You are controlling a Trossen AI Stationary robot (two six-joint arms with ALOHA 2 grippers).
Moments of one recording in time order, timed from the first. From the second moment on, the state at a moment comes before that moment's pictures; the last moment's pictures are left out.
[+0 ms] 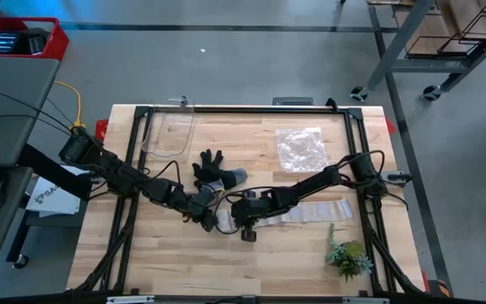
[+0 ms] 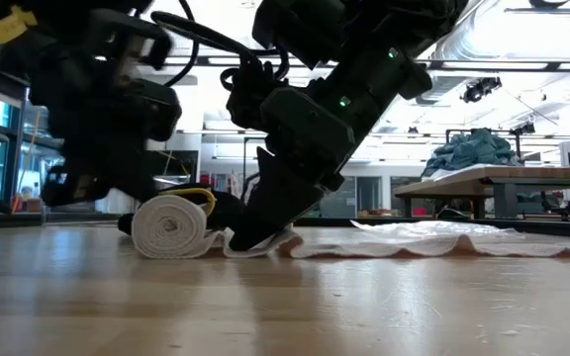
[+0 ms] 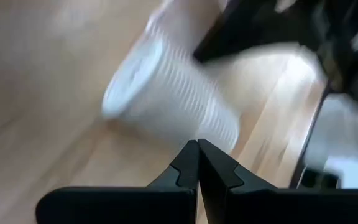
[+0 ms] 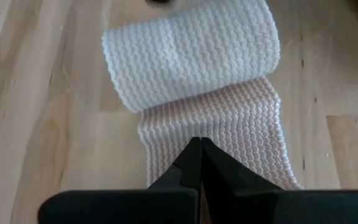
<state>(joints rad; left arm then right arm) -0.36 1.49 0.58 0.11 0.01 -1.22 0.23 2.12 1.29 -0.10 0.01 0.25</state>
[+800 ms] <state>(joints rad) -0.34 1.70 0.55 0.29 -0.12 -1.39 0.22 2.12 1.29 -0.11 0.01 0.23</state>
